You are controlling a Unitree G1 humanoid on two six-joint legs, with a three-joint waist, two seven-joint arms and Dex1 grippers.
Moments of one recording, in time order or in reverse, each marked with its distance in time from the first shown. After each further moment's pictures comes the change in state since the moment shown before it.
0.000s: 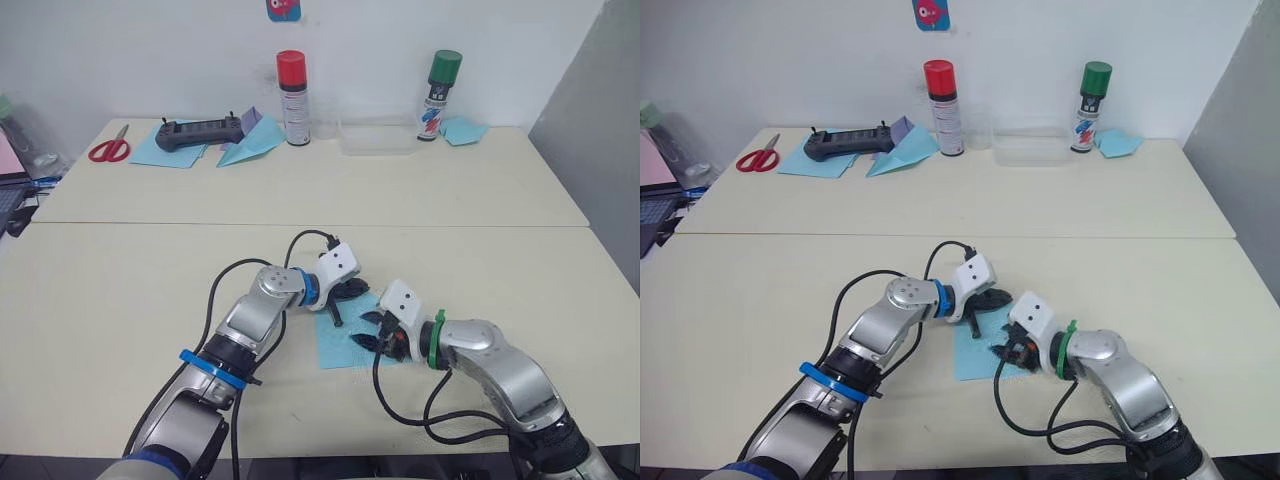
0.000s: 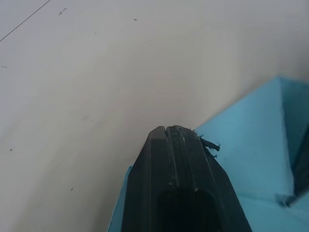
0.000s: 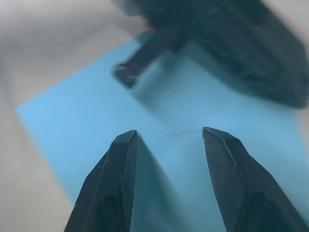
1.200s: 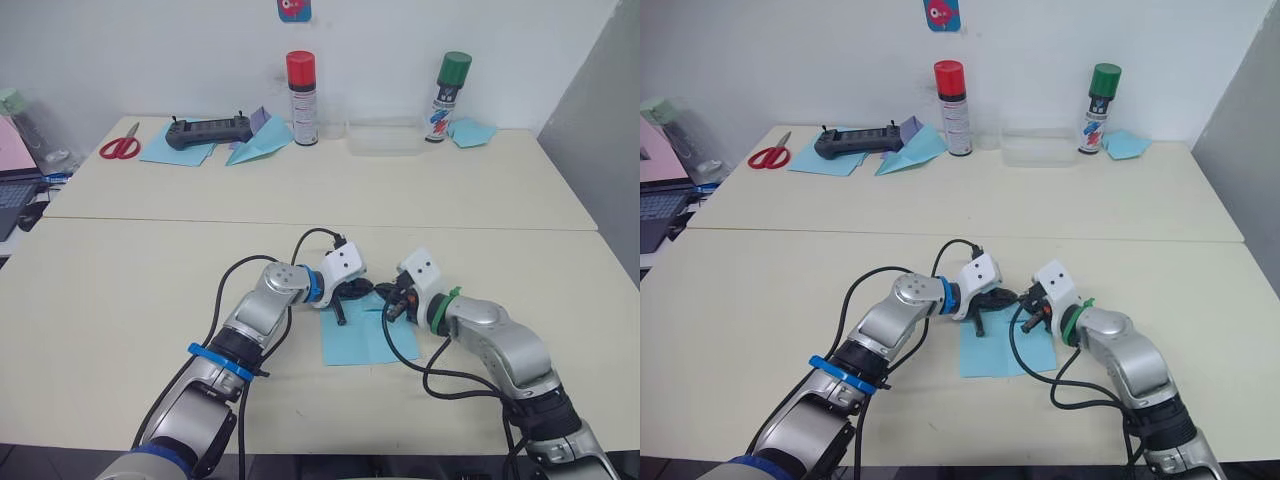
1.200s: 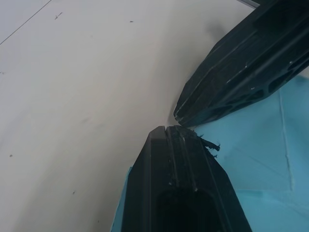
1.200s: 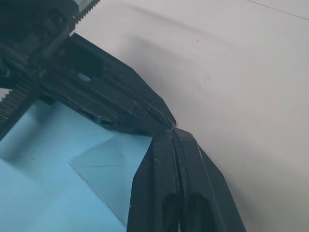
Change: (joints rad) left arm -0.035 -0.028 -0.005 0.085 0.029 -0.081 -0.039; right arm -0.084 0.037 -0.104 0.193 0.027 -0.121 -0.246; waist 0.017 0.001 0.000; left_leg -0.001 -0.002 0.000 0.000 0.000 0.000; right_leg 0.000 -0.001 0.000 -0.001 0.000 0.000
